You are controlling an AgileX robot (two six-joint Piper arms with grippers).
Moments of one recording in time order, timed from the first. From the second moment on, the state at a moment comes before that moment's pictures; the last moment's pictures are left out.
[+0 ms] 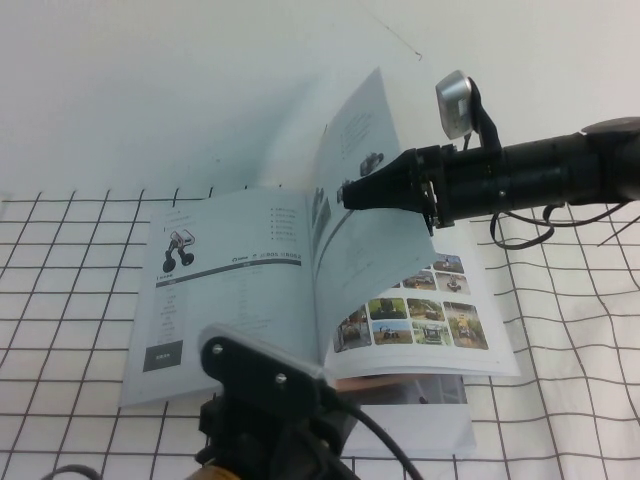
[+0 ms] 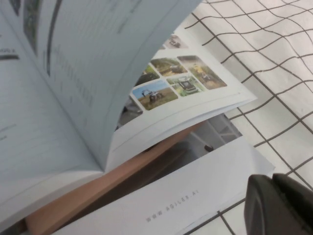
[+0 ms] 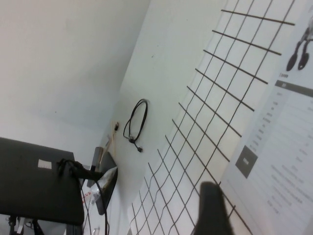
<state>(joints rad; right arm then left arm) 0.20 2.17 -1.54 1.51 1.24 -0.95 -1.16 1.28 -0.49 -1.20 -0.47 0.66</state>
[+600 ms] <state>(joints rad) 0.28 2.16 -1.54 1.51 1.24 -0.94 -1.17 1.53 -0.56 -1.08 -0.85 0.63</state>
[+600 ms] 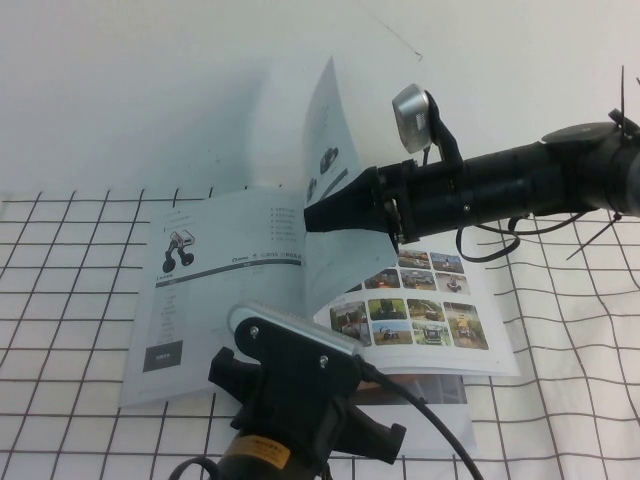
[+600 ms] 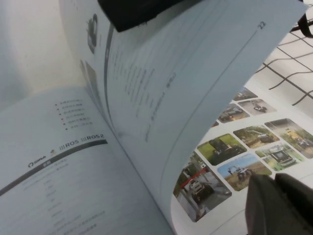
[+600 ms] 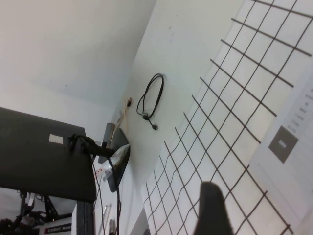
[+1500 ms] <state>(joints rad) 0.29 2.07 -1.54 1.54 1.25 -0.95 -1.07 1.54 -0.56 -1.30 -0.69 0.64</state>
